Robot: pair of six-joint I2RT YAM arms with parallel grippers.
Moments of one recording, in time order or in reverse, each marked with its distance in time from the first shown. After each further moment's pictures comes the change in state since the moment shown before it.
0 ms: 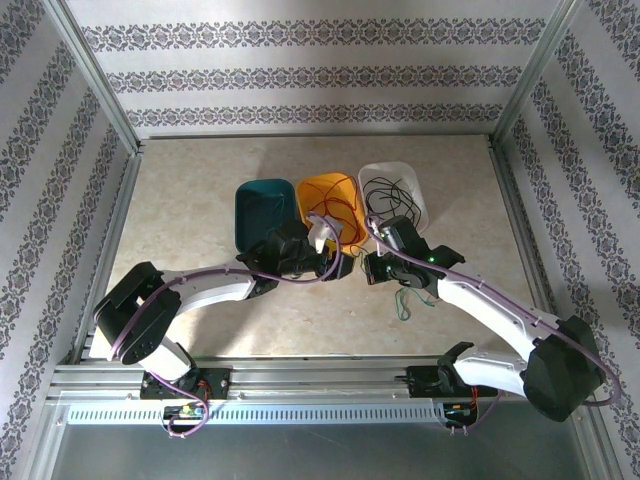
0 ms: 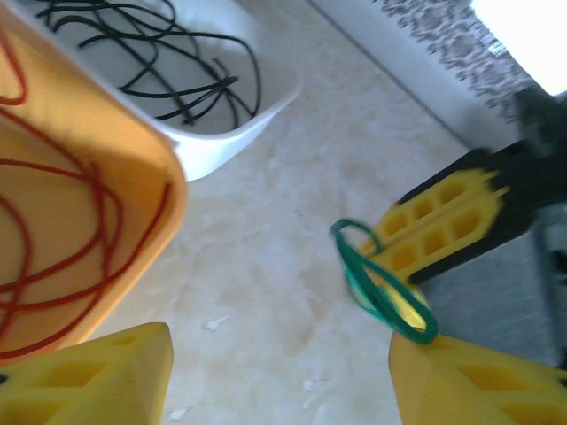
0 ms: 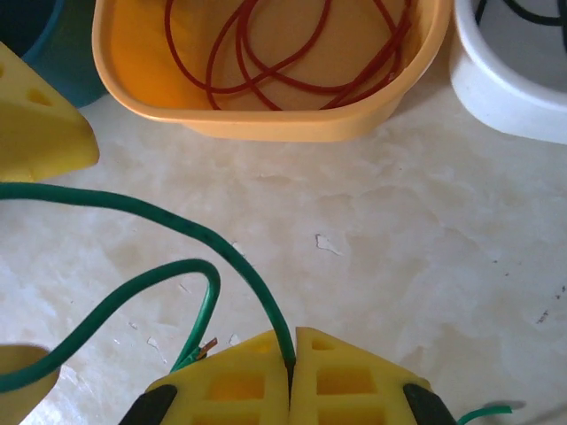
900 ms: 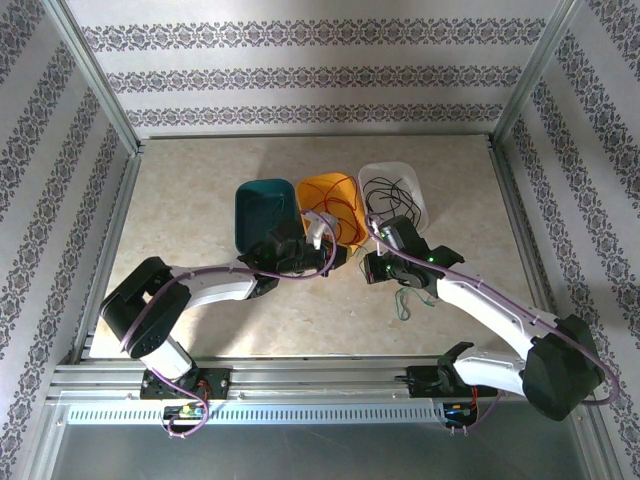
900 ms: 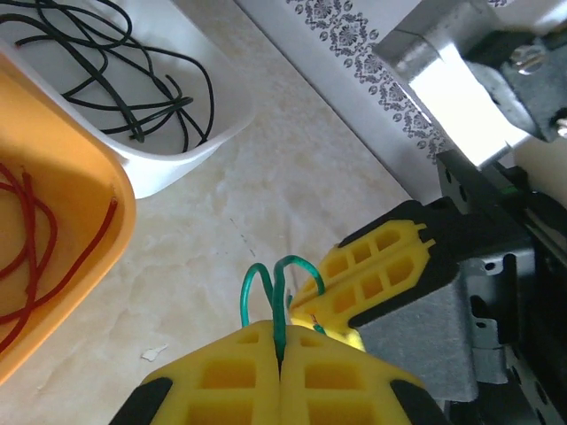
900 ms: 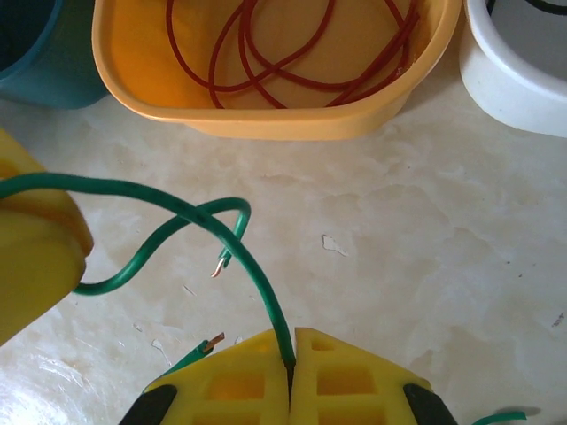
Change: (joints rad) left arm 0.028 0.043 -0.035 0.163 0.016 -0.122; right arm -0.006 0.003 -0.013 0.028 0.009 0.013
